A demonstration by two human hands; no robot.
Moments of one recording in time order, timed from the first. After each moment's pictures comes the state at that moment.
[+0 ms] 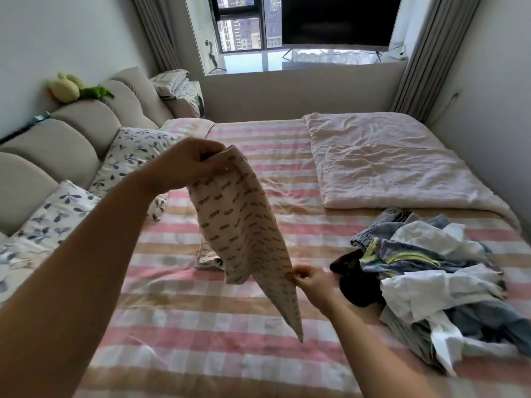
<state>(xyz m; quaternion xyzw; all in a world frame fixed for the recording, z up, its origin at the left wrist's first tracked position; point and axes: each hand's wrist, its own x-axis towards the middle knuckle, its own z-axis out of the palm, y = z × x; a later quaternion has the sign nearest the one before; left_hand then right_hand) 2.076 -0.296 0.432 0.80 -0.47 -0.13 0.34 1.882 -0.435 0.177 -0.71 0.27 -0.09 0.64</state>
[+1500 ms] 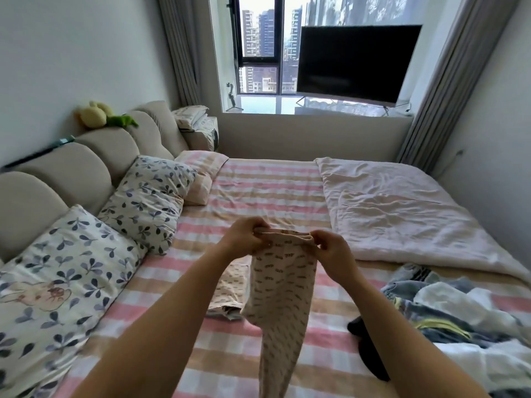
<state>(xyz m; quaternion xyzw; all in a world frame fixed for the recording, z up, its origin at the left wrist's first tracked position) 2.150 -0.327 0.337 0.81 -0.38 -0.19 0.41 2.006 -0.479 0.305 -0.84 0.17 -0.24 0.46</state>
